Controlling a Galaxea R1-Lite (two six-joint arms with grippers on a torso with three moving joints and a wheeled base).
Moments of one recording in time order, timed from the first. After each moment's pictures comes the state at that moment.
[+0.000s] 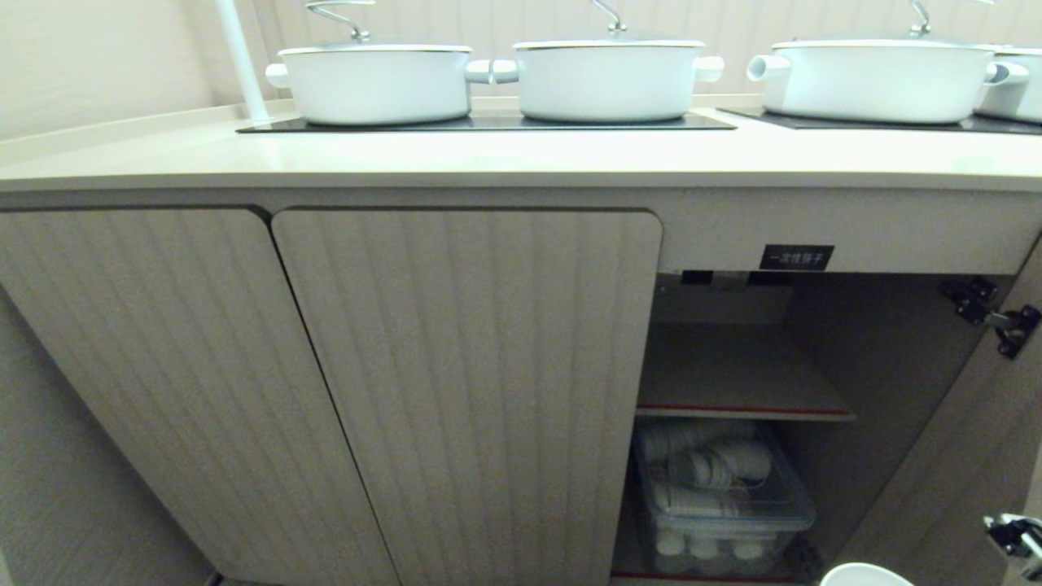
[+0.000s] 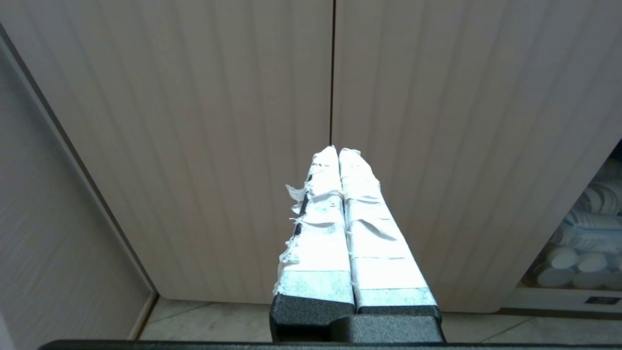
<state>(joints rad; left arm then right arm) 0.00 0.00 0.00 0.00 -0.01 -0.01 -0.03 1.25 0.00 -0.33 0.13 0.18</state>
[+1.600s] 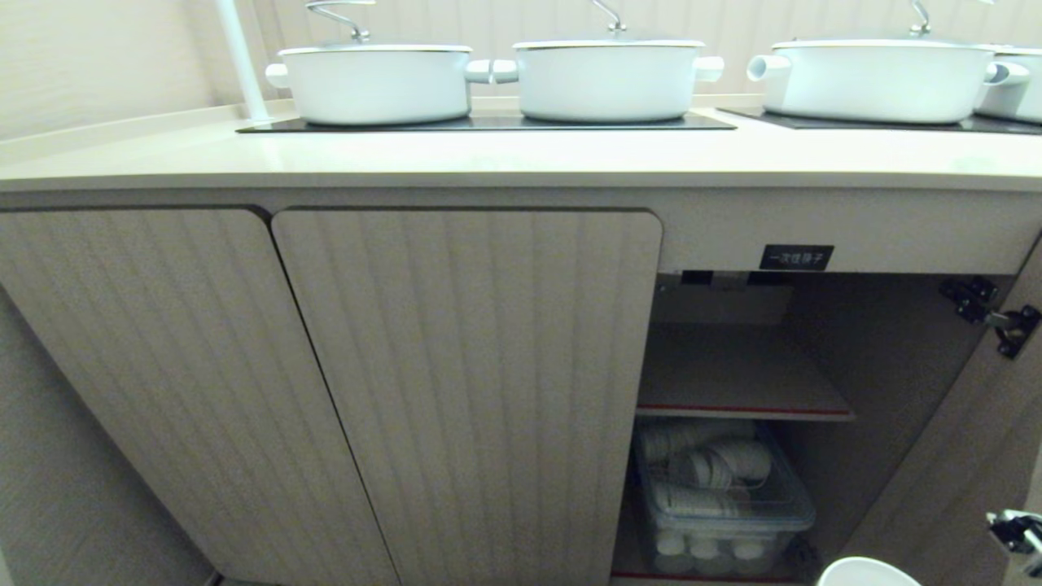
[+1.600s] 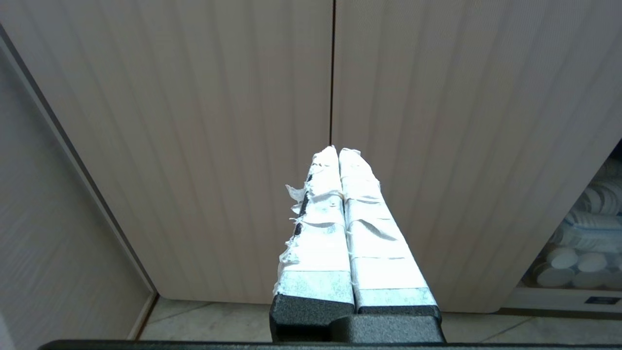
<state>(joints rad) 0.00 0.00 0.00 0.00 -0.01 -0.01 -0.03 1.25 0.00 -0.35 0.13 0.18</state>
